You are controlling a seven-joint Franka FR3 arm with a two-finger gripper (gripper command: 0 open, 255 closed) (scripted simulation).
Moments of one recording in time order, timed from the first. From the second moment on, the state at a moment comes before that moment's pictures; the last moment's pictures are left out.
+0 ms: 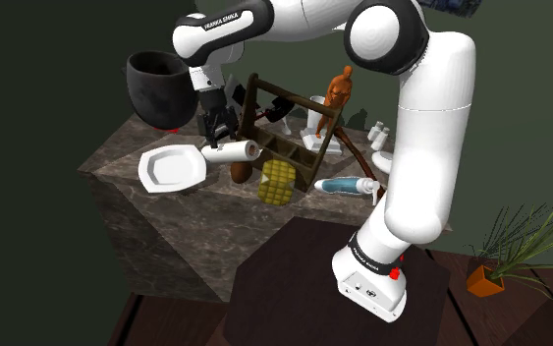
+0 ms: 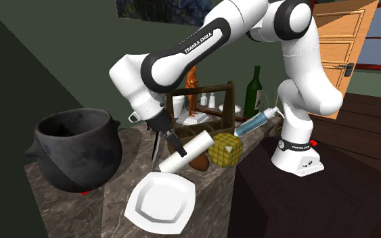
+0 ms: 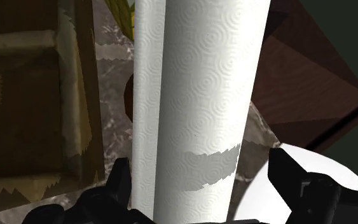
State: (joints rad) arm 0.08 0.43 0.03 -1.69 0.06 1.60 -0.09
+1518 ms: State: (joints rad) arm 0.08 0.40 0.03 -1.66 0.06 1.51 -0.09
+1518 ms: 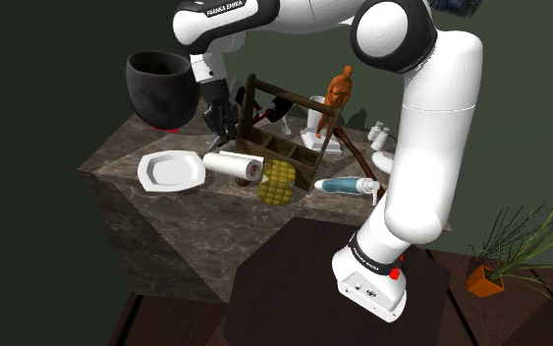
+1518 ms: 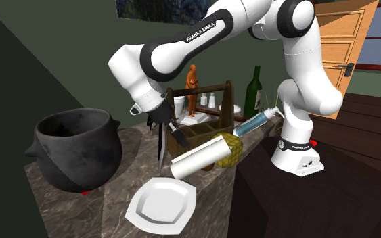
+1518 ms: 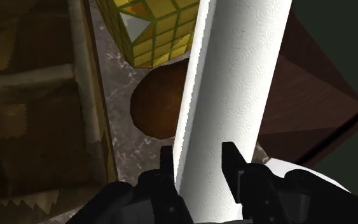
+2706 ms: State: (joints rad) arm 0.33 0.42 0.02 -1.77 -0.24 1.51 0.44
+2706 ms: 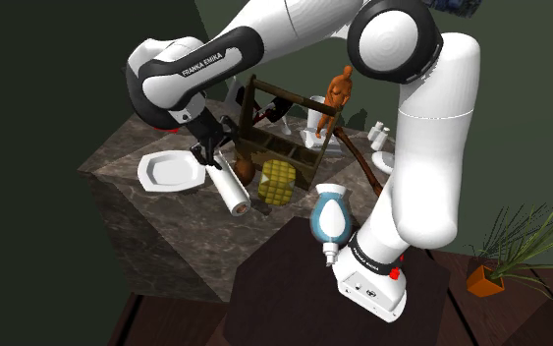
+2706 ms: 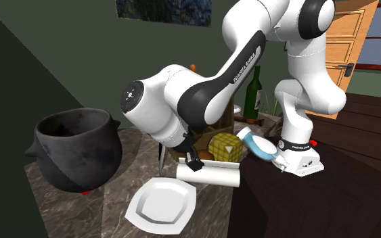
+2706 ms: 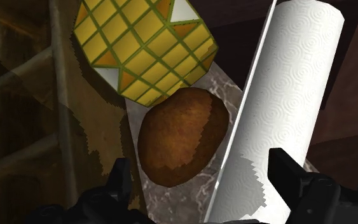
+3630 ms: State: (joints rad) arm 0.33 0.37 0.02 -1.84 -0.22 1.55 0.47
